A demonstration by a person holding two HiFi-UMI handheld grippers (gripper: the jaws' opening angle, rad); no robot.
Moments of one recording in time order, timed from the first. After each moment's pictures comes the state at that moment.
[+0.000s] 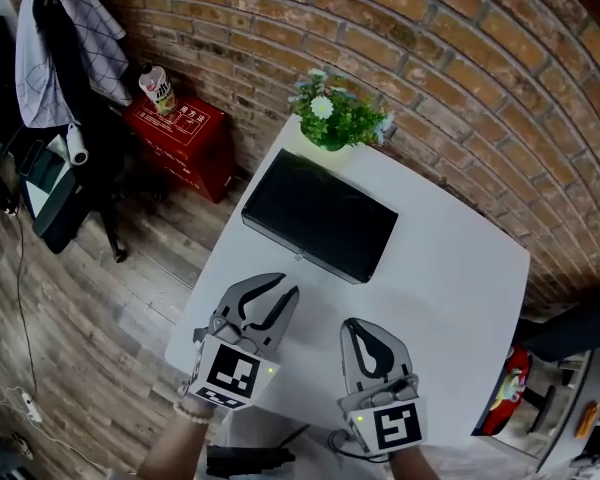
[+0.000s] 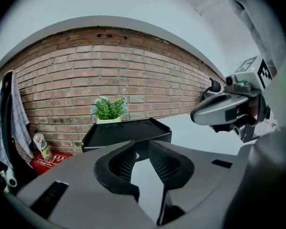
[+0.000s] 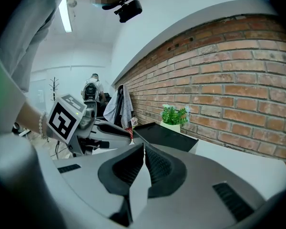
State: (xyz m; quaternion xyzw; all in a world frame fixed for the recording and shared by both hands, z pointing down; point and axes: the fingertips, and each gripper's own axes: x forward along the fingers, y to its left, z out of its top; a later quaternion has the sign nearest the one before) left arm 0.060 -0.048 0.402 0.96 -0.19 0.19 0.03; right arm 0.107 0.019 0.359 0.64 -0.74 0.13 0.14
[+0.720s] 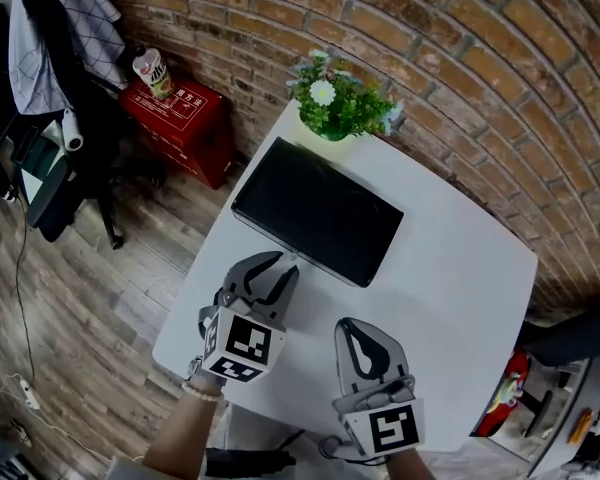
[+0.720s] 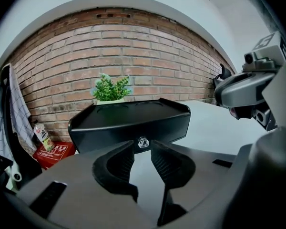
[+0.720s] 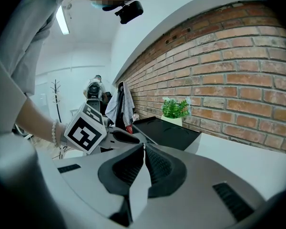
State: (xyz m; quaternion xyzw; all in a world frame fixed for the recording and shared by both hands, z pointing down) left arm 0.088 -0.086 0.474 0.94 -0.22 0.26 0.04; right arm 0.119 0.002 0.391 0.63 -0.75 0.15 0.13
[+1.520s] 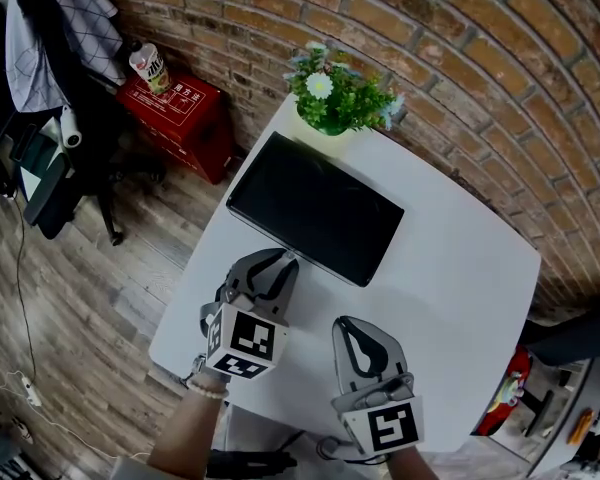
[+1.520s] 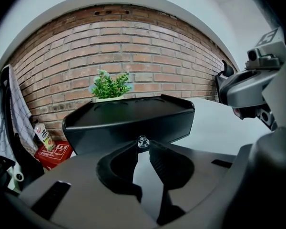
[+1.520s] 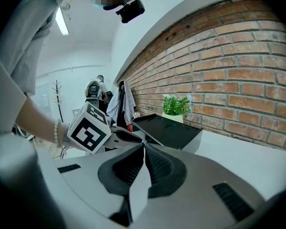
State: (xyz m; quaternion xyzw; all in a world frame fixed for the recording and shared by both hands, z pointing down) left arm 0.097 -0.088 0.485 0.93 -0.23 0.28 0.04; right arm 0.121 0.002 0.400 0.62 -0.76 0.16 0.14
